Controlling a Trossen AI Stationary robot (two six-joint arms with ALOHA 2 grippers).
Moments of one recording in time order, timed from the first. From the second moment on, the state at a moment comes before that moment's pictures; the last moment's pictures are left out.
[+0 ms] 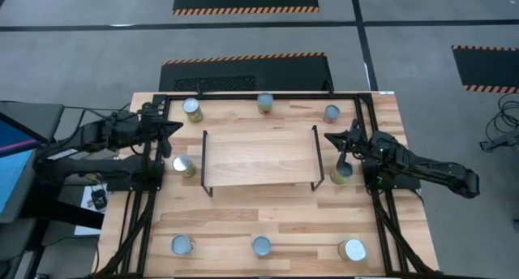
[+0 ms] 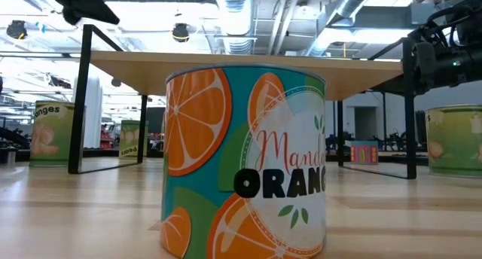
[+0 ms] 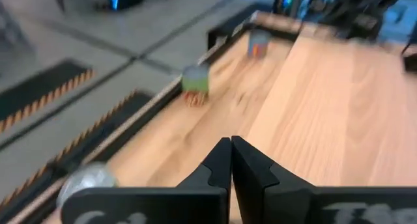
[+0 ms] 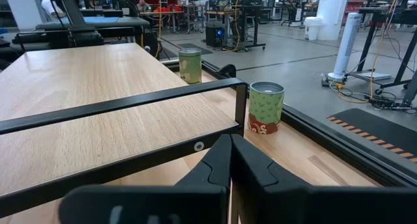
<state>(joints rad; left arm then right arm) 0.19 0.49 0.86 -0.86 -0.32 -0.18 -0.36 0.12 0.00 0.03 0.10 0.03</state>
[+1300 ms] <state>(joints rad) 0.14 0.75 0.82 -1.26 -0.16 -0.23 -0.36 0.12 0.00 0.03 0.10 0.03</state>
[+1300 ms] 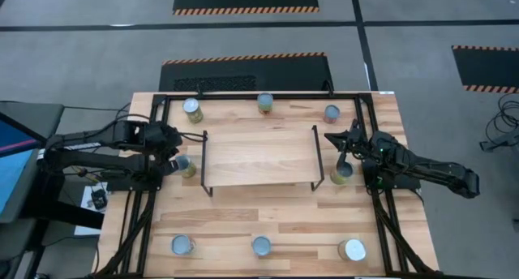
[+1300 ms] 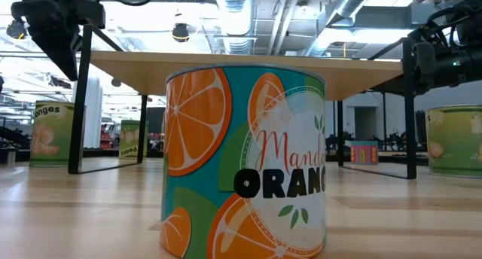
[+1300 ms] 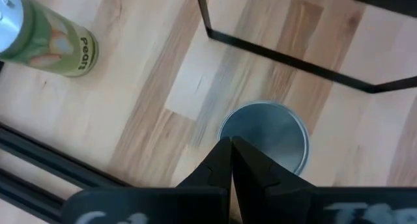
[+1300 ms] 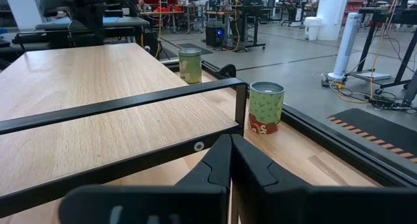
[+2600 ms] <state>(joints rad) -0.06 0.86 0.75 -1.23 -0.01 -0.22 -0.36 0.12 0.01 0.03 0.10 0.03</state>
